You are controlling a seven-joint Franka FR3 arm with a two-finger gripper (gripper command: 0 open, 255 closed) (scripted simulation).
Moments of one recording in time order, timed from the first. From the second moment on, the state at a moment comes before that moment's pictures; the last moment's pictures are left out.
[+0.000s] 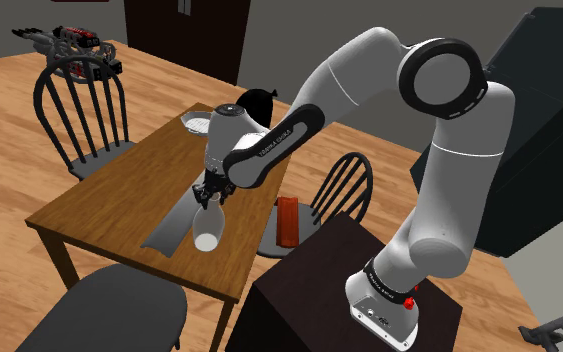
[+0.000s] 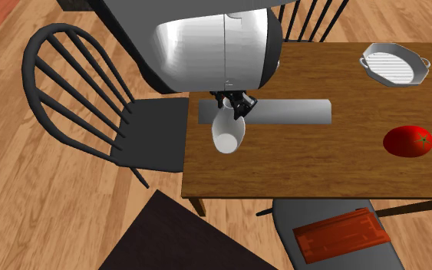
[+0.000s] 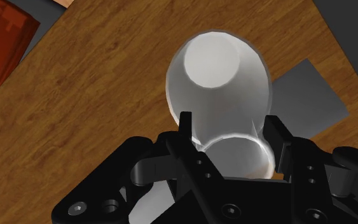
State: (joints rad) arm 0.17 0.38 0.20 -2.23 -0.22 2.63 0.74
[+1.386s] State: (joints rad) arm 0.13 0.21 0.25 -2.22 -0.14 2.46 0.67
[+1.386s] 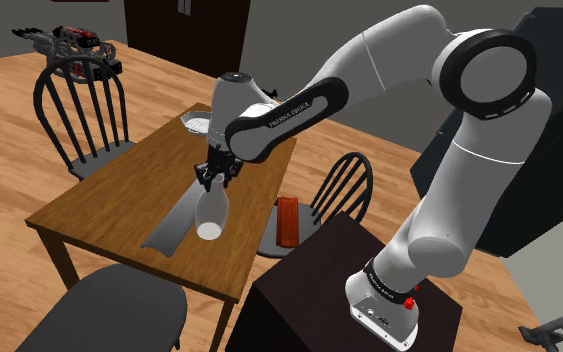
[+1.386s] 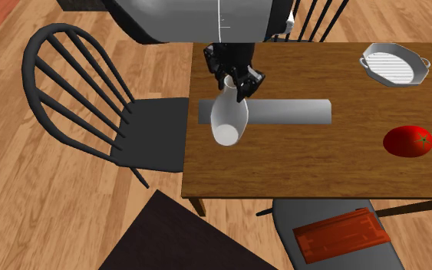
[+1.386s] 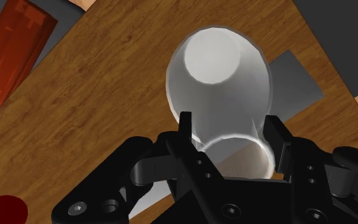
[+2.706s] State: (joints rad) arm 0.12 0.05 0.26 -2.14 -0.06 2.21 0.61
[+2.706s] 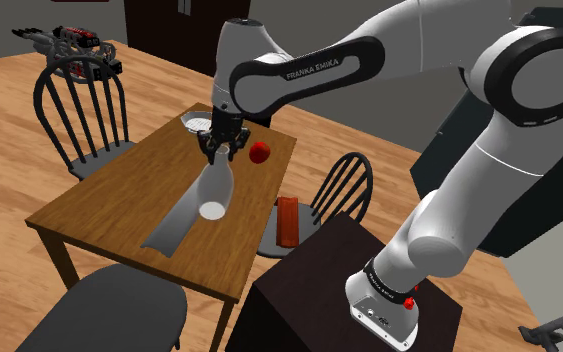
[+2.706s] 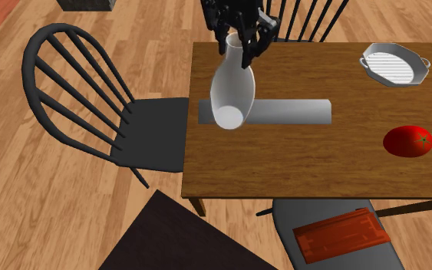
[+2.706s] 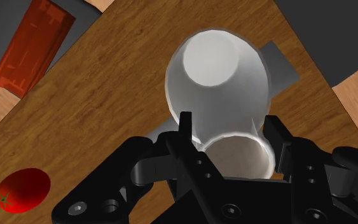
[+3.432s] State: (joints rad) arm 0.12 -0.01 0.26 -2.05 -0.04 2.06 0.59
